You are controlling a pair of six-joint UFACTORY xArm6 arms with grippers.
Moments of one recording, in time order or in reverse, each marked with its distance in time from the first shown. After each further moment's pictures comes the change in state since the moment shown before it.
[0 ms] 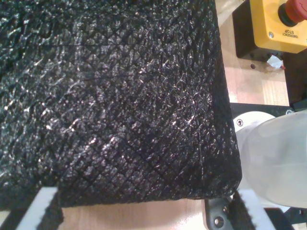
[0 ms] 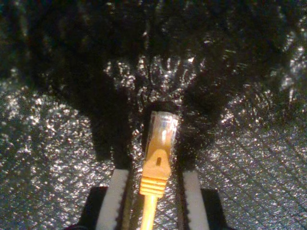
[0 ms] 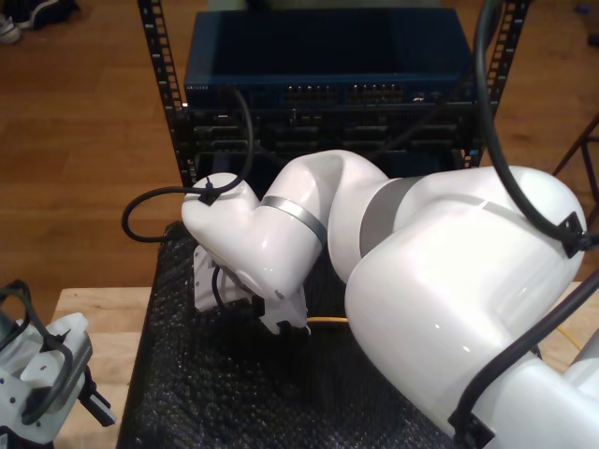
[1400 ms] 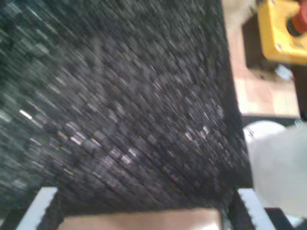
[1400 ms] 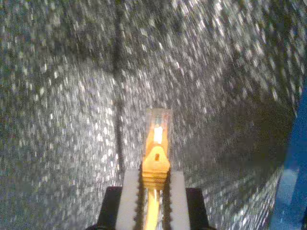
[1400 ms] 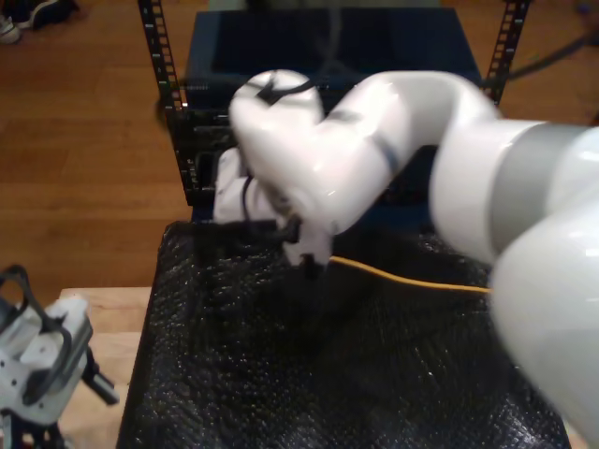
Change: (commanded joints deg) left arm -0.5 0.1 -4.9 -6.8 3.2 -0.1; right arm -8.3 -19.3 4.7 8.5 0.8 -3.7
